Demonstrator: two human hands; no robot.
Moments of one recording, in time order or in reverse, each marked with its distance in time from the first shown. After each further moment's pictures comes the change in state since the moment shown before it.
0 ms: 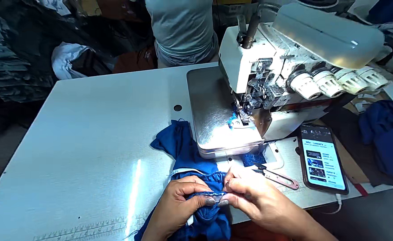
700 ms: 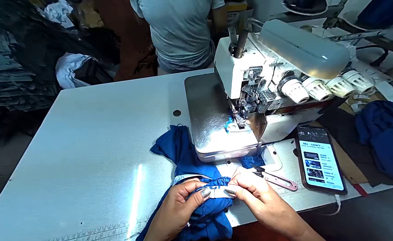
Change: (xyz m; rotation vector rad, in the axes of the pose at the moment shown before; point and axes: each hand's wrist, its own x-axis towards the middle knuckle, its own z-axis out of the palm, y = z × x) left_hand 0.001 0.011 0.006 -0.077 0.019 -0.180; right_hand -0.013 0.009 0.010 0.243 0.171 0.237
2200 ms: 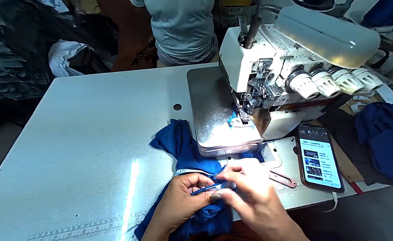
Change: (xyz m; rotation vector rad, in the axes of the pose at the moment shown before) left_hand 0.004 0.003 0.006 -0.015 0.019 -0.104; right_hand 0.001 -0.010 0.023 -0.413 0.270 -0.266
